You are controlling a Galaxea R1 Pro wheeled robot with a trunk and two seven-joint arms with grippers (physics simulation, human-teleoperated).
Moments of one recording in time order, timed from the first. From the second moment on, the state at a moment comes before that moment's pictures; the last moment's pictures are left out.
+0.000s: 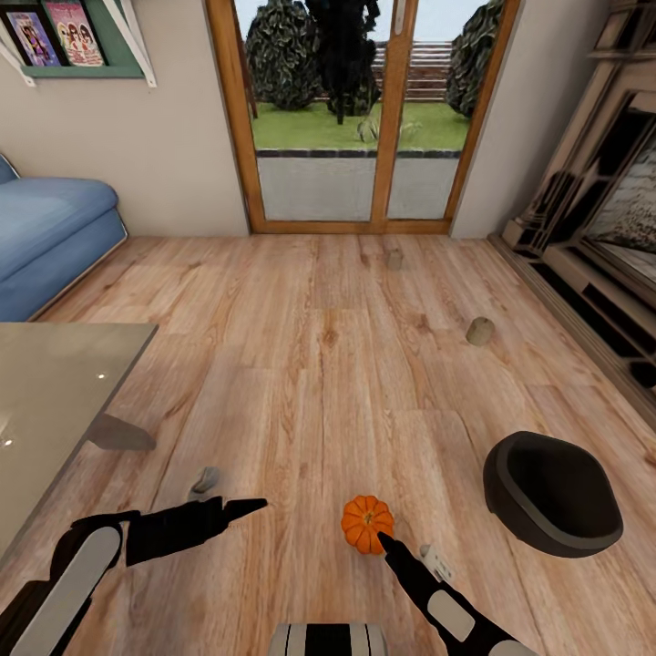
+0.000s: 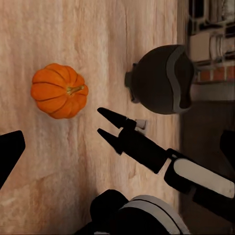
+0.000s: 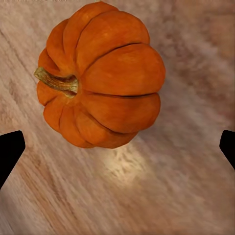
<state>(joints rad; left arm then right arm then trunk) -0.24 0.30 -0.10 -1.55 0.99 1.00 -0.28 -0.55 0.05 0.30 -0.22 -1.17 -0.04 0.24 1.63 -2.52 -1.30</state>
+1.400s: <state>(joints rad) -0.24 0.33 -0.10 -1.54 1.00 0.99 -0.39 -0.55 0.05 0.30 -0.20 -1.17 -0.04 0.23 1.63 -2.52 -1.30</state>
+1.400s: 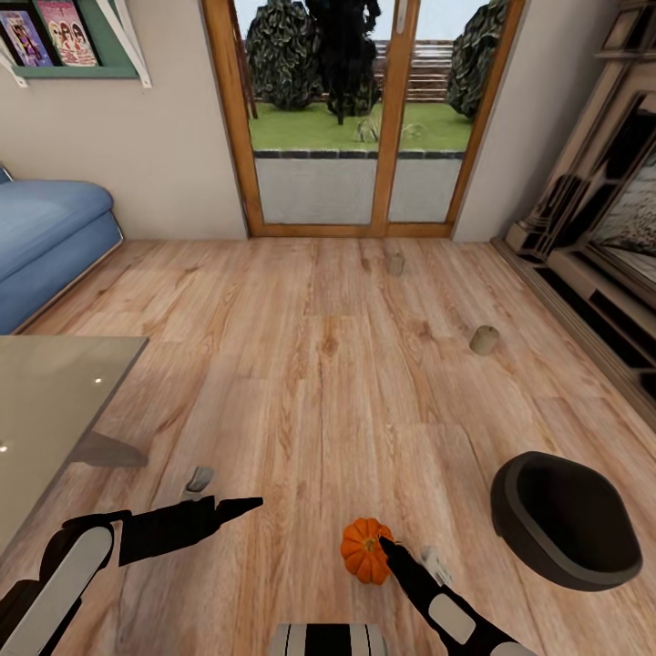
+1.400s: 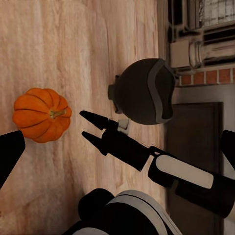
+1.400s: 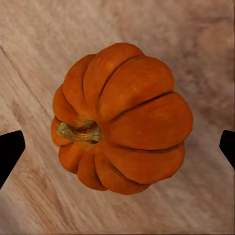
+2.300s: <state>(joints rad) -0.24 0.33 -0.10 -1.54 1.00 0.99 -0.39 -0.55 0.05 0.30 -0.16 -1.17 -0.04 0.22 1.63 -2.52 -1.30</state>
